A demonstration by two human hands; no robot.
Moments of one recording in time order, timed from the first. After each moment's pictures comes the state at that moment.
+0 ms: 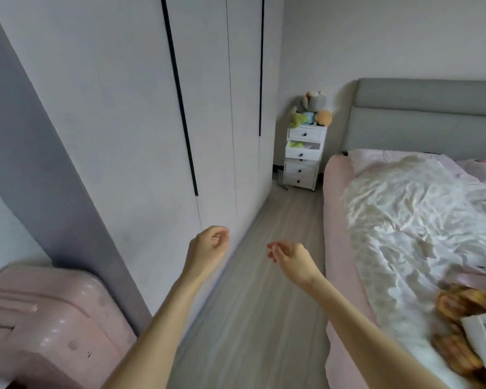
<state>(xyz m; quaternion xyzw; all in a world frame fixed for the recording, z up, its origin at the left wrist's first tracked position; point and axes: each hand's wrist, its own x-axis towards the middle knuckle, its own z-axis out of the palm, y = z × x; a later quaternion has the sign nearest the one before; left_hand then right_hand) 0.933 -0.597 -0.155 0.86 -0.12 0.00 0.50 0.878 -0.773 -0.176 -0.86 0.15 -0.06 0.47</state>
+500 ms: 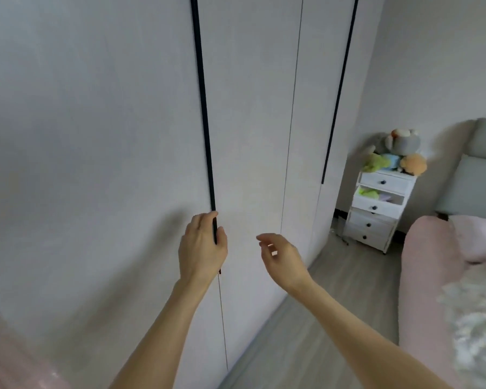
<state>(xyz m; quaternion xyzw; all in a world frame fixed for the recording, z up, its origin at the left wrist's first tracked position) 1.262 -0.653 -0.121 0.91 0.00 0.29 0.31 1.262 -0.811 -0.148 -0.88 -0.07 -0.12 0.45</state>
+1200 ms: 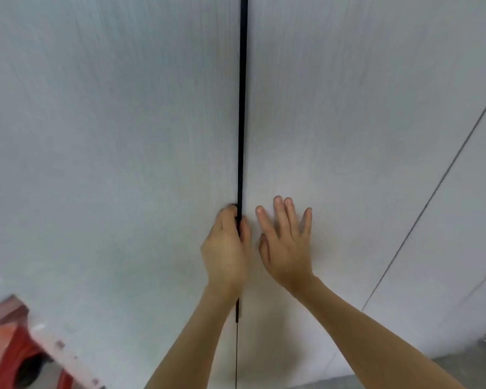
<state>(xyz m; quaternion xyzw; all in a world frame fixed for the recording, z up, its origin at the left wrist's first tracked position) 1.425 -0.696 -0.103 0.81 0.28 0.46 0.24 1.525 -0.768 -0.146 -0.76 -0.44 -0.44 0.19</state>
